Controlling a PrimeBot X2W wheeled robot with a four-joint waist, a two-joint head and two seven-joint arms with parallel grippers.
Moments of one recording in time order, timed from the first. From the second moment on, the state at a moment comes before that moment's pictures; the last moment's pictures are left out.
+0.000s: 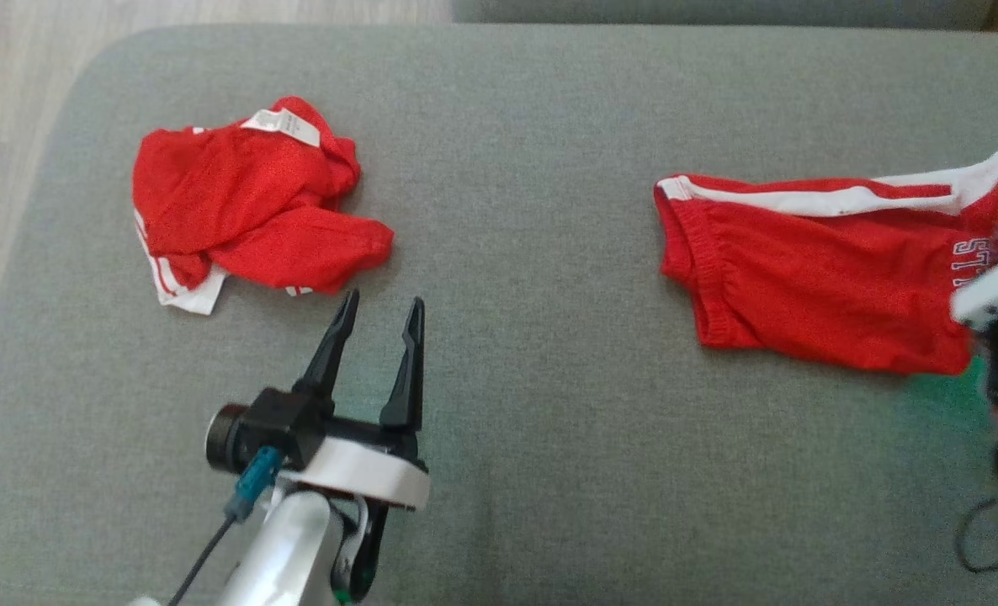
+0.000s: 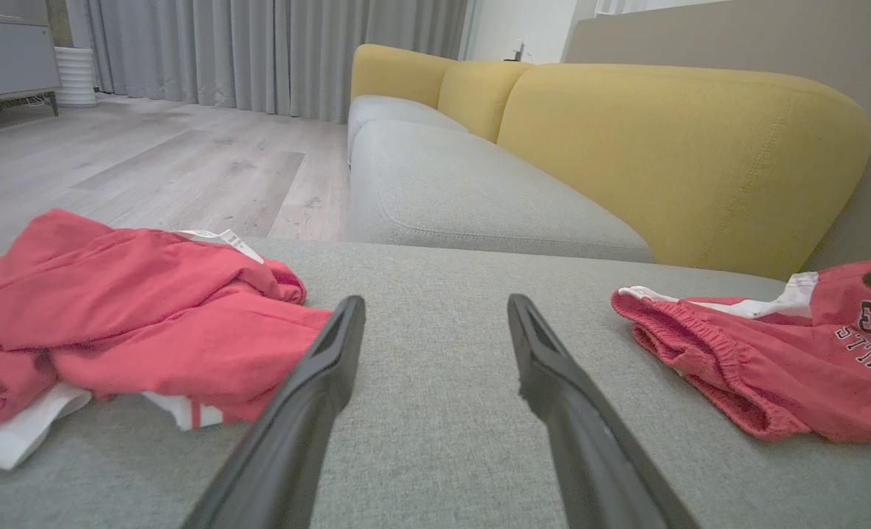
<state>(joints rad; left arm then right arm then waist) -0.27 0.05 -0.40 0.35 -0.32 -0.01 -0.26 -0.64 -0.30 -0.21 0.96 0.36 0.13 -0.09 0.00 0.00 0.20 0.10</state>
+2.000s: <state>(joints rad) -0.17 0.05 -0.32 0.35 -0.31 -0.03 -0.26 -0.17 -0.09 0.03 0.37 0.14 0.13 -0.25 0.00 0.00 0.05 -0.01</state>
